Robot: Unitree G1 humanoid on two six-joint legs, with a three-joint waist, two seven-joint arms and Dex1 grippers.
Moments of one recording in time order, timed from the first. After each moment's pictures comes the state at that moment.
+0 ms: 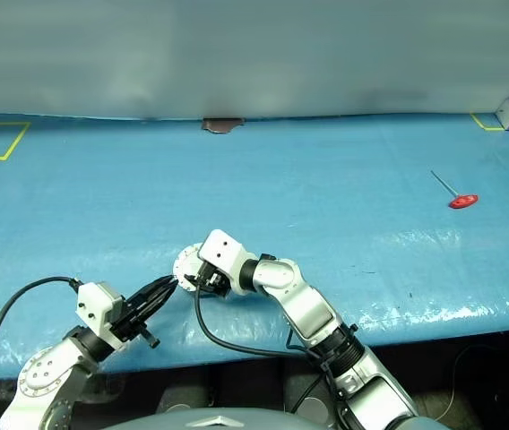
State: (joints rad) left arm 0.40 0.40 0.12 -0.42 -0.36 0.12 -0.65; right arm -0.36 -0.13 0.54 -0.06 0.01 0.47 0.61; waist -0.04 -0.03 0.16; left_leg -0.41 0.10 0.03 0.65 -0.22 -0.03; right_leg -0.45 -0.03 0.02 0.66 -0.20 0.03
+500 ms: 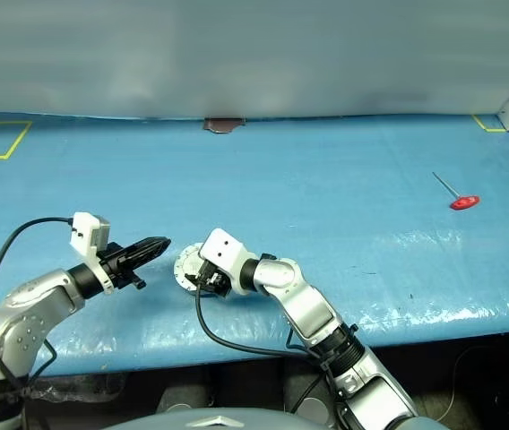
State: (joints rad) left arm -0.04 0.61 0.22 -0.30 -0.72 0.81 -0.61; right arm -0.36 -0.13 0.53 -0.06 0.01 0.47 0.61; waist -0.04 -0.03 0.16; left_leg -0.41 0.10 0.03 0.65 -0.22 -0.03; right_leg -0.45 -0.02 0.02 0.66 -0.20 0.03
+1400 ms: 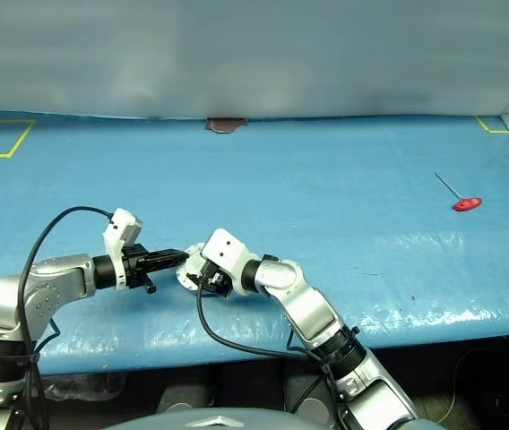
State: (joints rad) left arm -0.17 0.70 0.05 -0.19 -0.64 0.90 -0.75; right arm -0.34 -0.13 0.53 -0.08 0.01 0.49 0.59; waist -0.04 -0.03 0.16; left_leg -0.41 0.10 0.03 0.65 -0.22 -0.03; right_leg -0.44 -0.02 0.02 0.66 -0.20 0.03
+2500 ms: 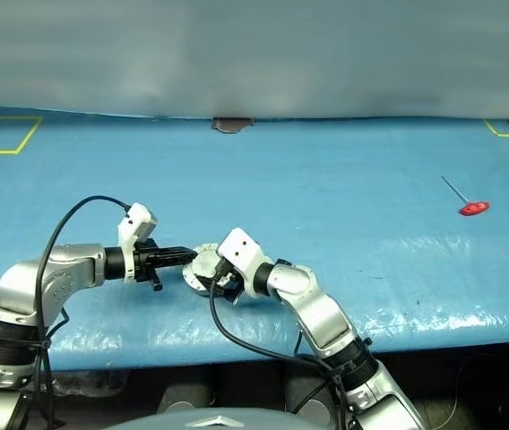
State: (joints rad) left arm -0.27 0.71 -0.06 -0.14 -0.53 0.88 -0.87; right arm -0.24 -0.19 0.46 -0.23 0.06 0.58 0.57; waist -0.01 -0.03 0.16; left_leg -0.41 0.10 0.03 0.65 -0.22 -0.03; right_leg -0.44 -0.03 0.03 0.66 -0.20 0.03
